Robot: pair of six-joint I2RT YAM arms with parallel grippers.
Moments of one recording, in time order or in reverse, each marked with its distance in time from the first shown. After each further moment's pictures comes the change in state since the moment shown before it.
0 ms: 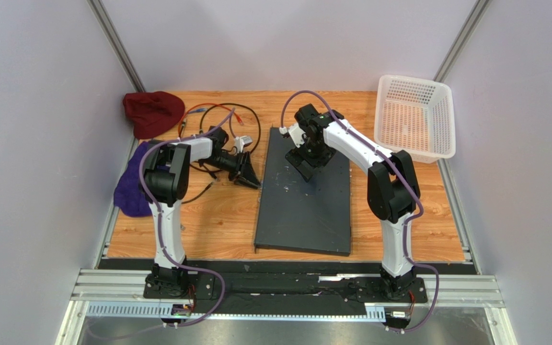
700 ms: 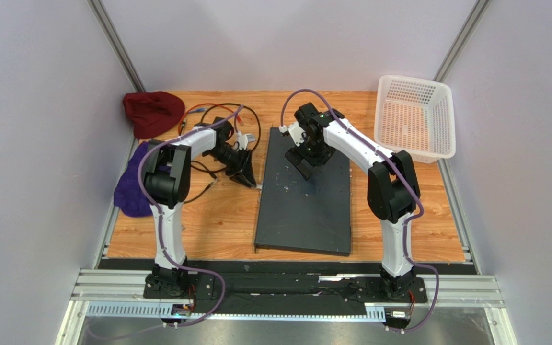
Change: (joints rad) left arm -0.032 -0.015 0.146 -0.237 -0.299 0.061; right arm 0.000 0.000 0.013 0.000 0.003 -0.001
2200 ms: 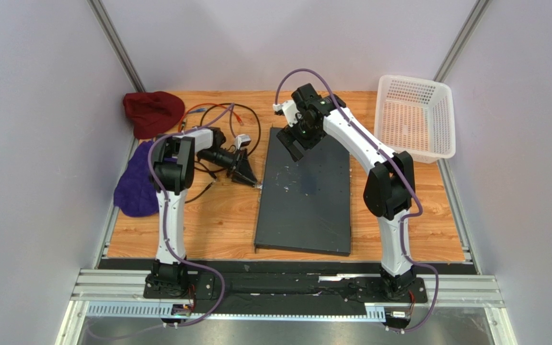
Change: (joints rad) left arm 0.087 0.234 0.132 -0.142 0.414 0.191; right arm 0.000 0.051 0.248 -0.018 -0.061 0.008
